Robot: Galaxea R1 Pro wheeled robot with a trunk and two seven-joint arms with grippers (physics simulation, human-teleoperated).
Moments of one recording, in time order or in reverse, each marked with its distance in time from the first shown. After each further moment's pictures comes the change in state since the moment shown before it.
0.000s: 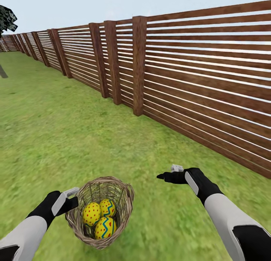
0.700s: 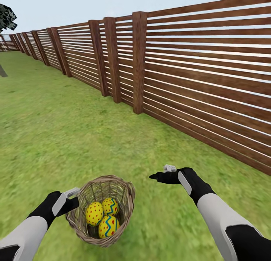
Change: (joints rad) left arm 0.000 -0.003 0.000 0.008 0.008 -0.003 -0.001; right arm 0.000 0.061 0.002 -0.002 -0.009 0.011 0.006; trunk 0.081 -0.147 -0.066
